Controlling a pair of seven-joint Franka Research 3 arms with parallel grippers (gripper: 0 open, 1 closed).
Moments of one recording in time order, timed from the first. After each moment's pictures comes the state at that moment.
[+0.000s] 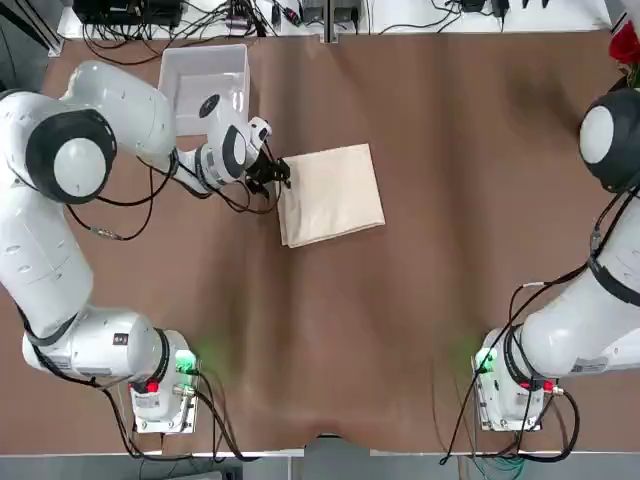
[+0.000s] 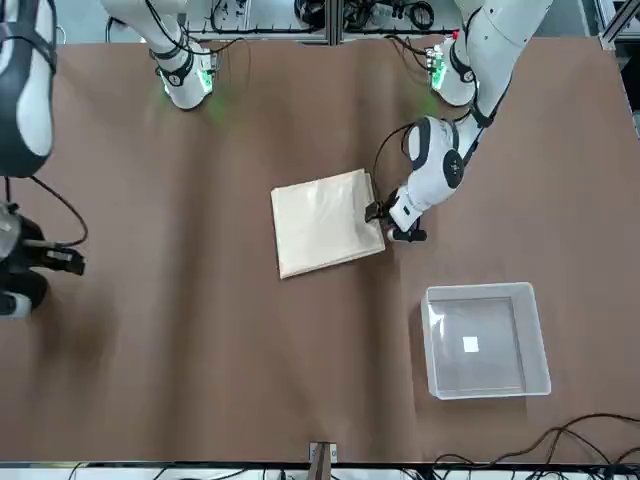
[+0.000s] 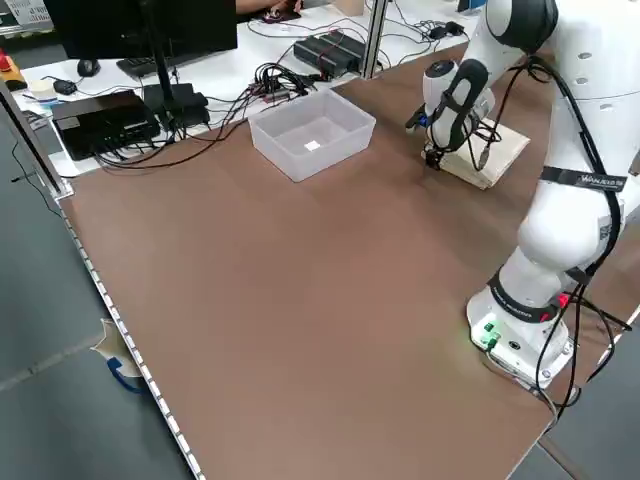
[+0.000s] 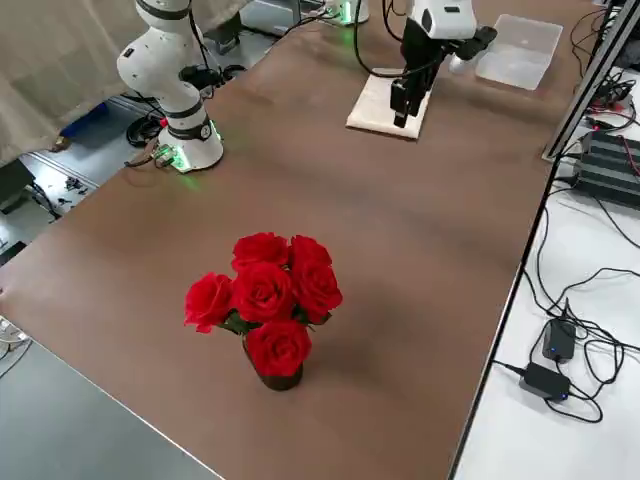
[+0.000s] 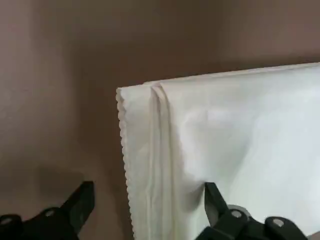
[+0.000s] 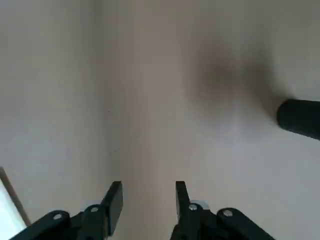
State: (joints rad) left arm -0.07 0.47 -0.53 -2.30 -0.59 2.83 -0.06; right arm 0.06 0.43 -0.11 -1.13 -0.04 1.51 0.07
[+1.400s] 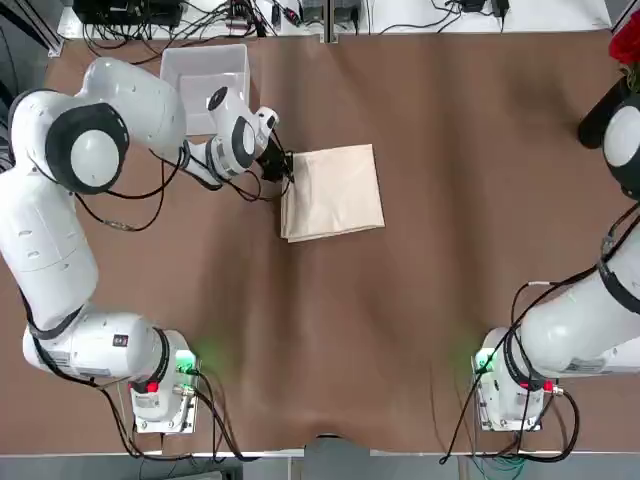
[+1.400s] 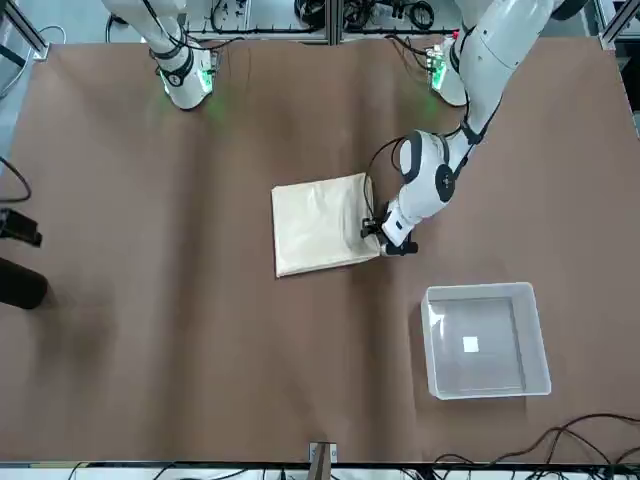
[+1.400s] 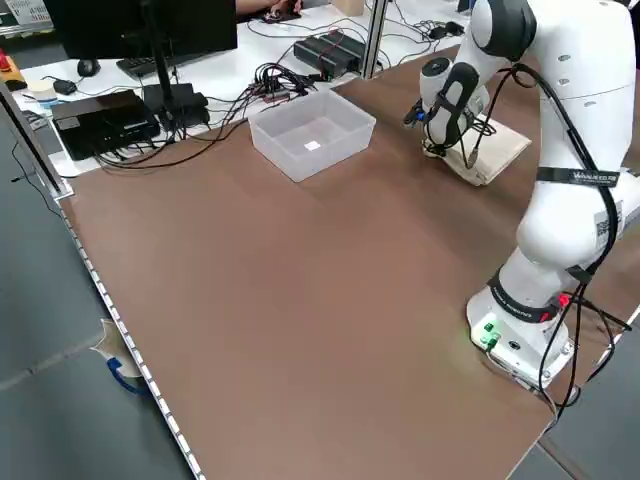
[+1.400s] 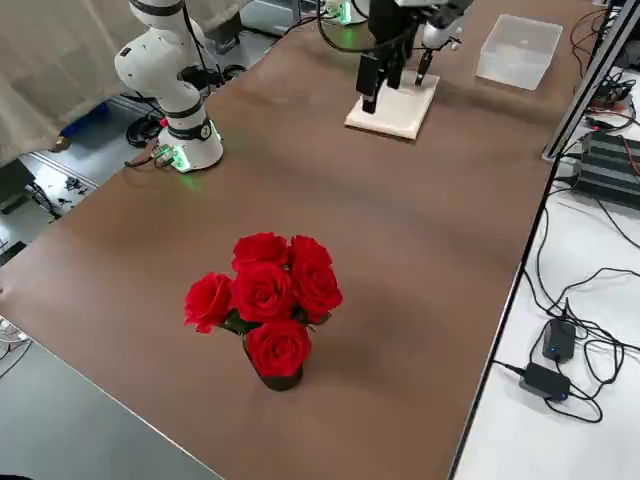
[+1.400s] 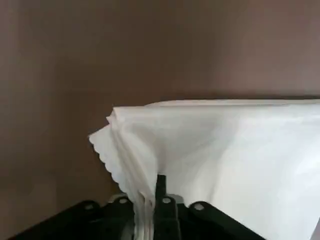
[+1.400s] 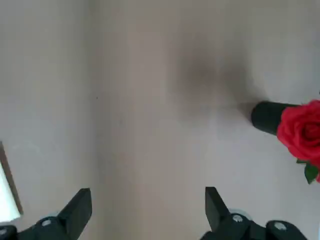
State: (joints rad) left arm -0.09 0.56 -0.53 -2.18 -0.59 2.83 -0.11; right arm -0.02 0.32 -0.10 -1.12 -0.04 1.41 -0.08
